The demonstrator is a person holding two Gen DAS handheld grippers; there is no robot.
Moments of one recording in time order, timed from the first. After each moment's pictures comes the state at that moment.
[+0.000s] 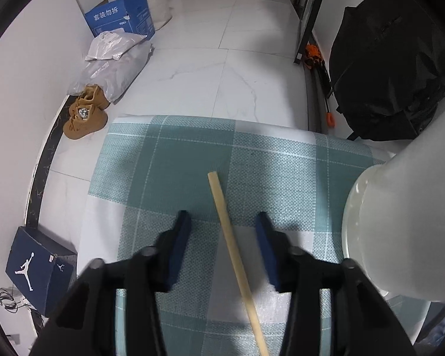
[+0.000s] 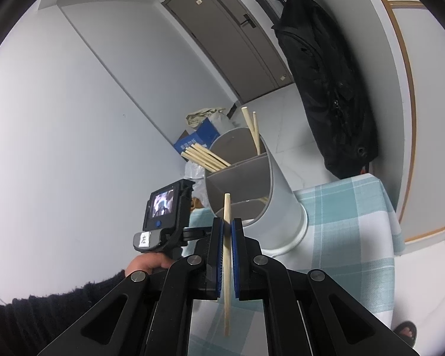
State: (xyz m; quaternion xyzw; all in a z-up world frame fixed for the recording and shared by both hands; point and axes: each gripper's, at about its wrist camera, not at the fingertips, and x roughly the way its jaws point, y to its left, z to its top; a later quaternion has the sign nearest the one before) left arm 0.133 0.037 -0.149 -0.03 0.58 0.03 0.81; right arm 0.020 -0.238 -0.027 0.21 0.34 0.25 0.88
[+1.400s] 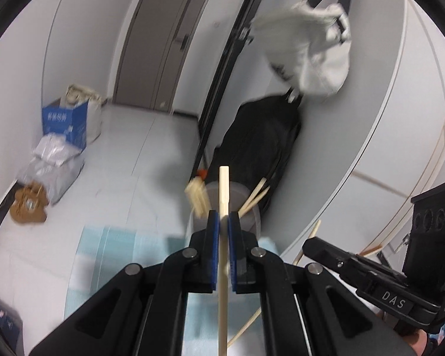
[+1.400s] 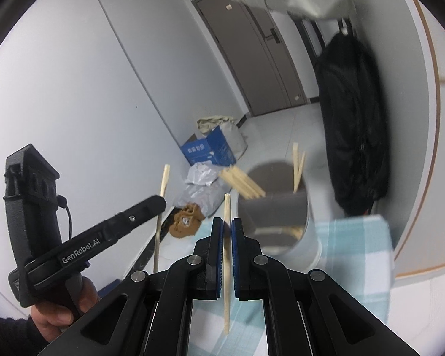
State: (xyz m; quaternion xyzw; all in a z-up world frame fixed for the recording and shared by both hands) left arm 0.020 0.006 0.039 -0.13 0.27 -0.17 0.94; right arm 0.019 -0.197 0.028 0.14 0.30 0.26 0.91
